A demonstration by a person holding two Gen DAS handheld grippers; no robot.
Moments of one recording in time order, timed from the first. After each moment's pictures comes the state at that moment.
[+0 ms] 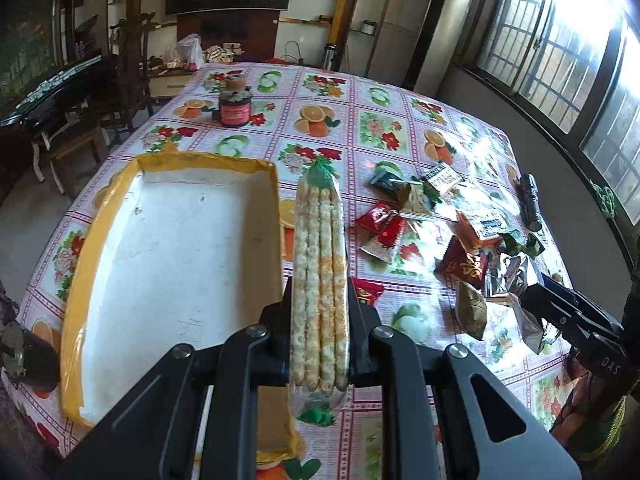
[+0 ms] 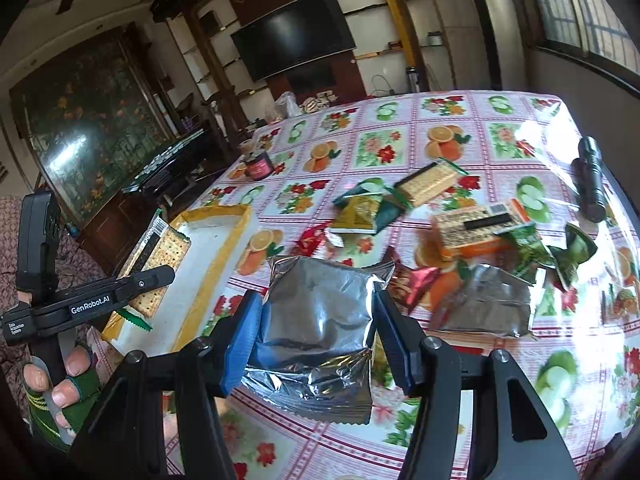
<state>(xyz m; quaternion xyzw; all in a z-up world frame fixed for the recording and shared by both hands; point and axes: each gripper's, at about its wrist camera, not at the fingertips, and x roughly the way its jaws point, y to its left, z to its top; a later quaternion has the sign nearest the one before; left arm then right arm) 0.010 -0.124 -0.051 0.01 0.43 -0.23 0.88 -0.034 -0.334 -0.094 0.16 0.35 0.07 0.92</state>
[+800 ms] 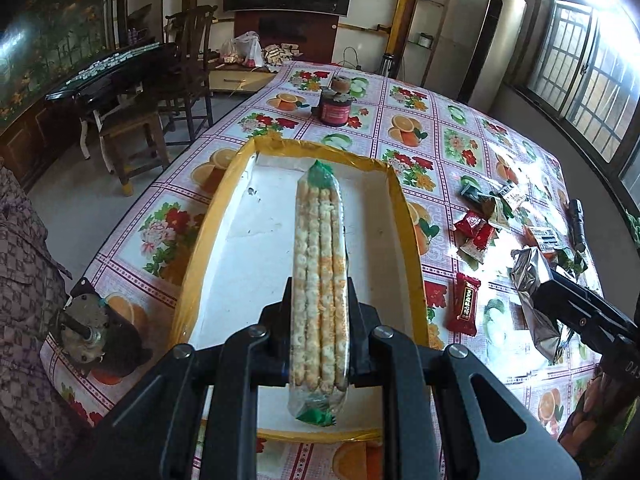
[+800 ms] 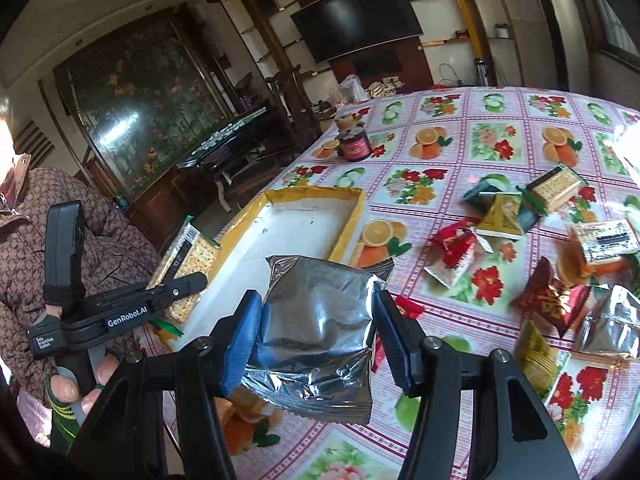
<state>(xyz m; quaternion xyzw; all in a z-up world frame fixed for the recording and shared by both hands) 0.021 -0.034 -0.059 -0.01 0.43 -0.14 0.89 0.008 -0.236 -0.094 0.16 0.35 0.18 0.90</state>
